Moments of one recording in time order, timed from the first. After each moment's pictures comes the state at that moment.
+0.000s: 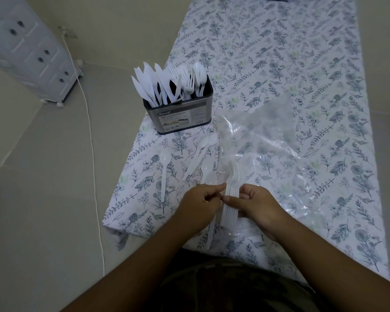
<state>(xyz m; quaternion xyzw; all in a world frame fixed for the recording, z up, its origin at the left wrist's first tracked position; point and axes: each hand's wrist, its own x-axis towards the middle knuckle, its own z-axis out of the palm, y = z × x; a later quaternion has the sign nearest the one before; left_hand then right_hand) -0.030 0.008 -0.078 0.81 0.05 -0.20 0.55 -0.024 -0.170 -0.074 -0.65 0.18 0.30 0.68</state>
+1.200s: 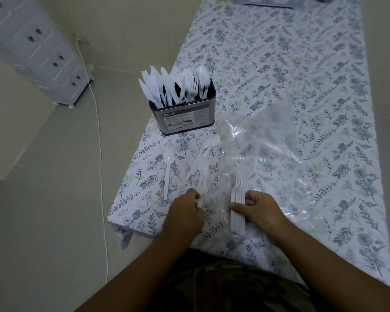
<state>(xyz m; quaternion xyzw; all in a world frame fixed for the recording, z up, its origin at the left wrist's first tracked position) -0.054 0.024 -0.086 0.93 0.08 -0.13 0.32 -0.034 -0.182 -0.095 -0.74 0.20 0.27 0.59</state>
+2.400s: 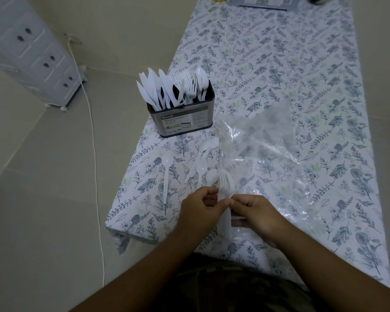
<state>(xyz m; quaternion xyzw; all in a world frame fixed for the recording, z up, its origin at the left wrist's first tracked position) -0.044 0.001 -0.079 0.82 0.14 -0.12 0.54 -0.035 -0.172 -0.076 -0.62 0.13 0.35 0.69</state>
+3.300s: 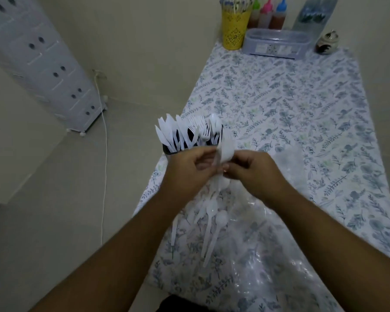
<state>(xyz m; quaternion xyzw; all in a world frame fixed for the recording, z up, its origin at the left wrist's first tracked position) 0.095 0.050 0.026 0.83 -0.04 0.04 0.55 0.116 -0.129 0.018 -0.77 -0.06 0.13 0.63</state>
